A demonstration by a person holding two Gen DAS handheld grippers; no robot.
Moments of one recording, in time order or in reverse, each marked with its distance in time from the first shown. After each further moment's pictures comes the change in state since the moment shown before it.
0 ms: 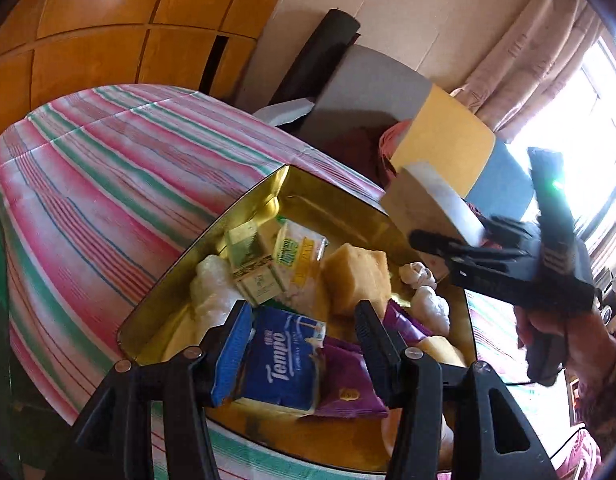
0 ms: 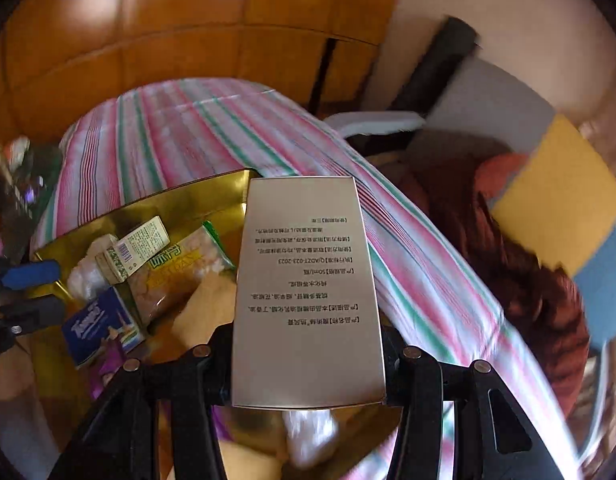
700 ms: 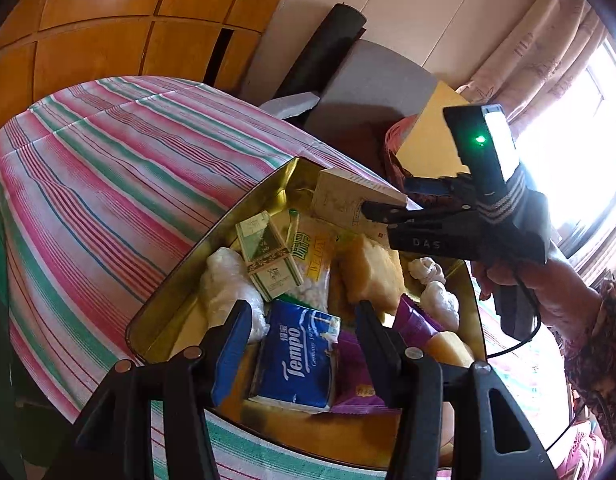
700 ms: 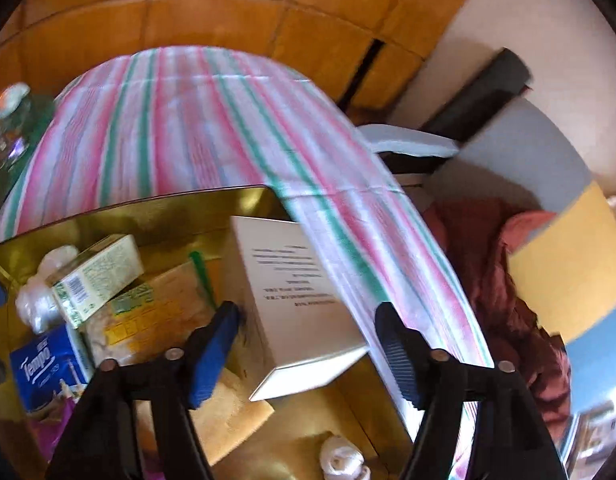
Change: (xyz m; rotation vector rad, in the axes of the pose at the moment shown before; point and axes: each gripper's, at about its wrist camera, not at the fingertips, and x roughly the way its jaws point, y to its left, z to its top) left arm 0.006 0.007 -0.003 0.000 0.017 0.003; right arm 0.059 0.017 0.037 -0.138 0.020 -0.044
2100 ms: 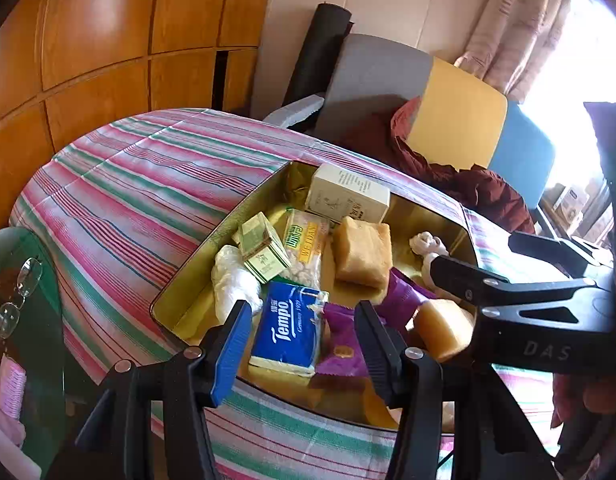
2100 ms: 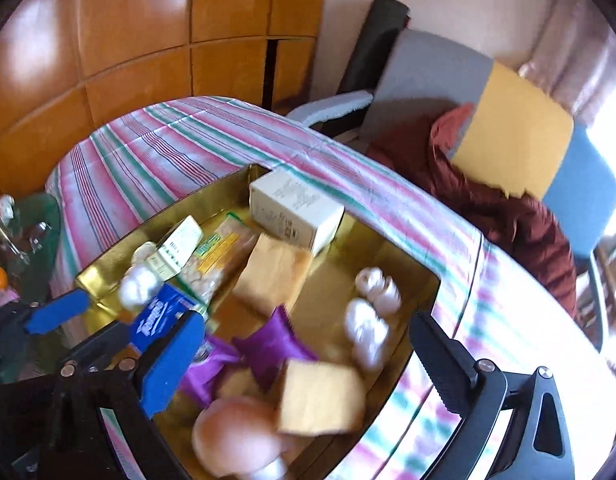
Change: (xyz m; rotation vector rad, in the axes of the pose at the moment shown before) left arm -0.033 -0.053 -0.015 0.142 -0.006 0.180; right arm -0.127 0.039 -0.075 0.462 0.012 -0.051
